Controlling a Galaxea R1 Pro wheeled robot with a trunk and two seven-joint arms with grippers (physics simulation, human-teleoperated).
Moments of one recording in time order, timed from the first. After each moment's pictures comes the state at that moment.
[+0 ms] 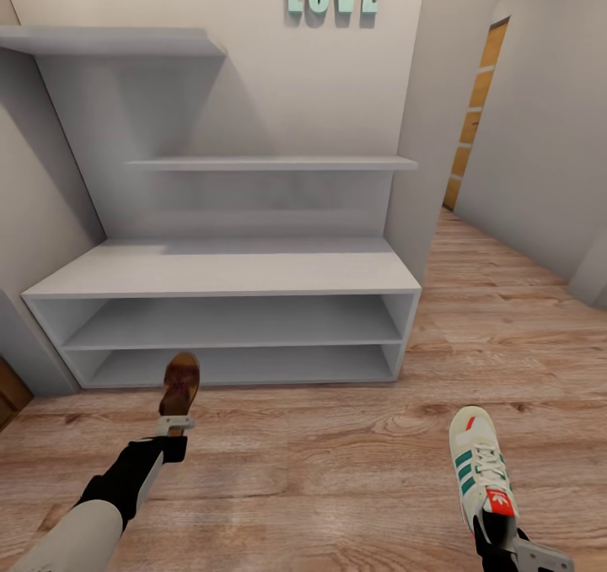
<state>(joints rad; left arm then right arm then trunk) -0.64 0.07 0.25 -0.48 -0.25 0.35 -0.03 -0.17 -0.17 -0.19 -0.46 -0.14 -0.65 0.03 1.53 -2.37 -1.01</state>
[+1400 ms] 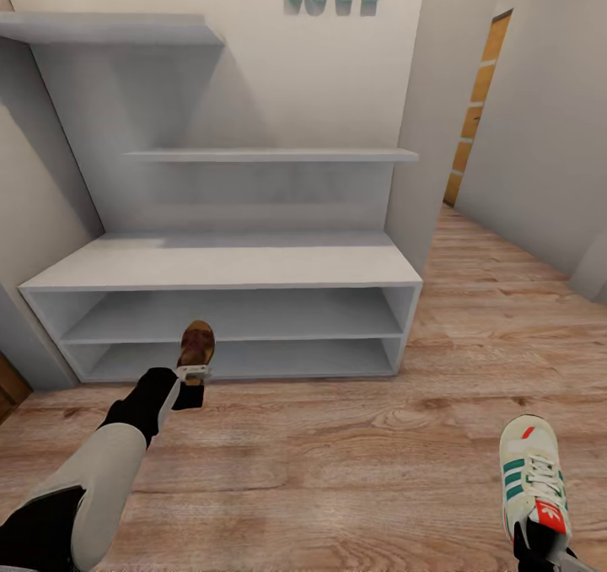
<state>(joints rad) -0.88 0.04 0.25 -0.49 -0.25 0.70 -0.08 -0.17 -0.17 -0.45 -0.47 -0.13 -0.65 0.04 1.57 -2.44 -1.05</state>
